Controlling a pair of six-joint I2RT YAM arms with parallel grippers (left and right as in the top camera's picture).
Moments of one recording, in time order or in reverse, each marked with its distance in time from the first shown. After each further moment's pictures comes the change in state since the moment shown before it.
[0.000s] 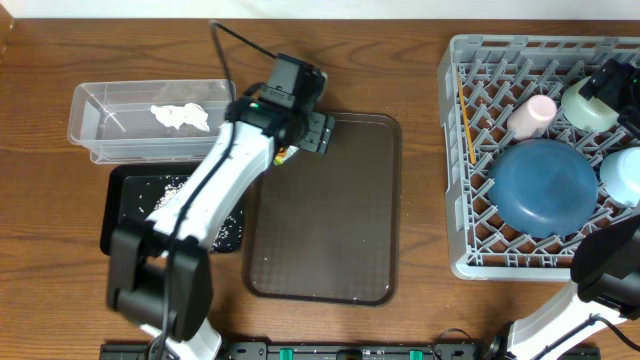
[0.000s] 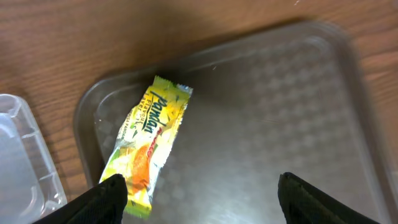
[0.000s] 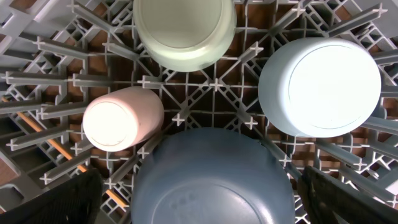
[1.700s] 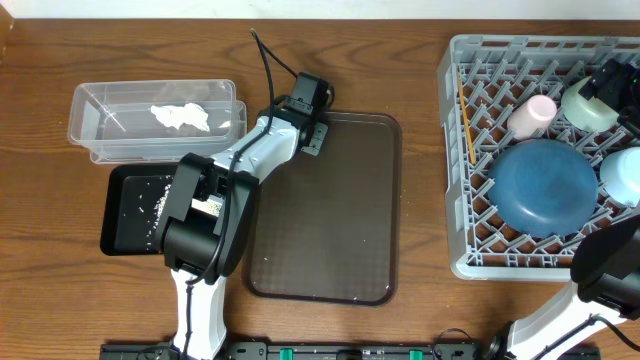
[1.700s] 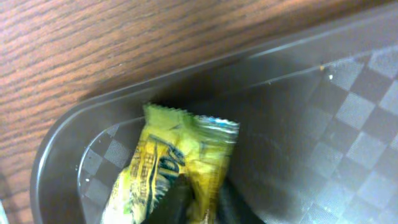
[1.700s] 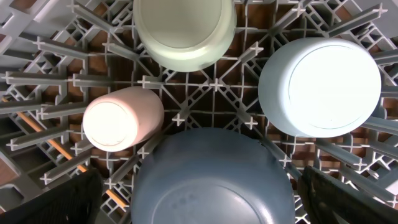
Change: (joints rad) left arm 0.002 0.304 -0.001 0.240 -0.194 0.061; right arm 0.000 0.000 0.000 0.000 0.000 0.000
